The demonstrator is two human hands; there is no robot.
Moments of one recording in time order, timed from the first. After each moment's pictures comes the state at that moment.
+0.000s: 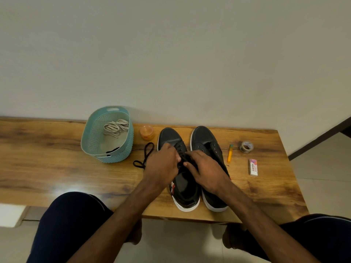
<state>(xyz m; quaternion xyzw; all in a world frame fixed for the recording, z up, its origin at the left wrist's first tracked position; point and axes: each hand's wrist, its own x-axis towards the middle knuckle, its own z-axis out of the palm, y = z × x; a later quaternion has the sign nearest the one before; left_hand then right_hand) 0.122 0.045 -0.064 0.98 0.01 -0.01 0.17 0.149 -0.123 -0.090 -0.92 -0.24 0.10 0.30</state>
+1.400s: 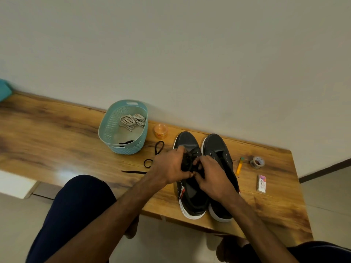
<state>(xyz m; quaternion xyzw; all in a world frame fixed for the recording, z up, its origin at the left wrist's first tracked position) 0.129 0.064 -0.071 0.98 0.00 -0.09 0.18 0.151 -0.113 -0.088 -0.91 -0.25 0.12 0.30</state>
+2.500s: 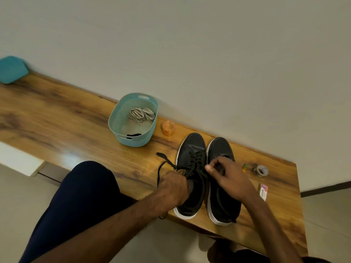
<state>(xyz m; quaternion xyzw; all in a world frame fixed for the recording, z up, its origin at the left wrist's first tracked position) 0.086 0.024 -0.067 0.96 0.07 -0.27 0.04 0.167 -0.143 -0.052 -0.90 -0.22 0.20 0.31</state>
